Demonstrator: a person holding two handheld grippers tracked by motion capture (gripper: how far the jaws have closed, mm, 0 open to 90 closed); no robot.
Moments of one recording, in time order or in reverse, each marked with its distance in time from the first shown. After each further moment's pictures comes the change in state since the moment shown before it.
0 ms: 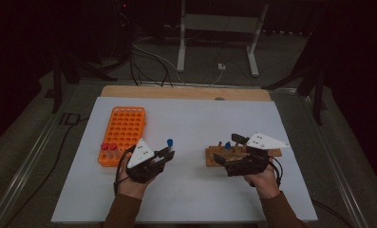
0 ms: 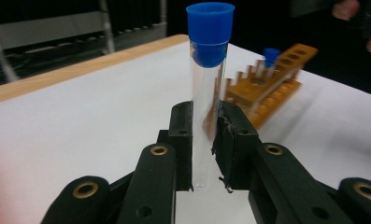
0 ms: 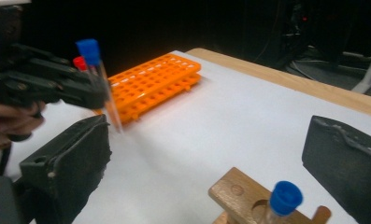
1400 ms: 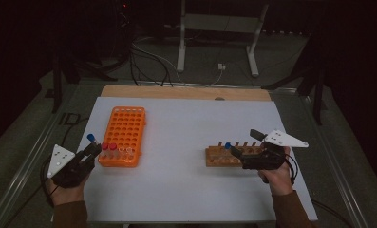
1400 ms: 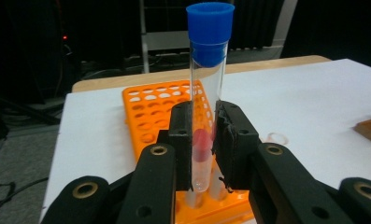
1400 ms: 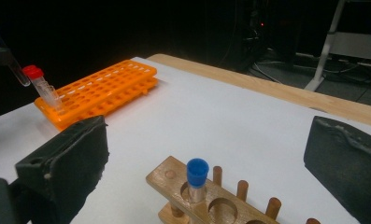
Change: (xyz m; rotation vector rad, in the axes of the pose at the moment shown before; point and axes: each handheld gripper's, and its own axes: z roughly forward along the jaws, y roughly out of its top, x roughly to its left) left arm 0.092 -0.045 -0.112 -0.071 0.427 -0.123; right arm -0.032 -0.005 -0.026 -0.029 -0.129 0.028
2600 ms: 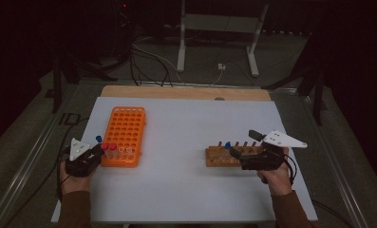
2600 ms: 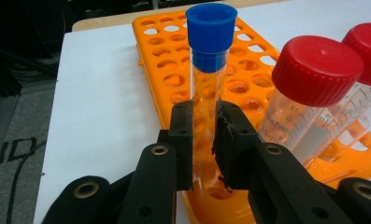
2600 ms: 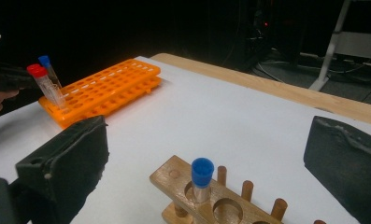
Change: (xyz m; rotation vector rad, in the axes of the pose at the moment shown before) left arm 0.018 -0.031 0.054 0.224 0.031 0.041; right arm 0.001 -0.002 0.002 -0.001 0.014 -0.001
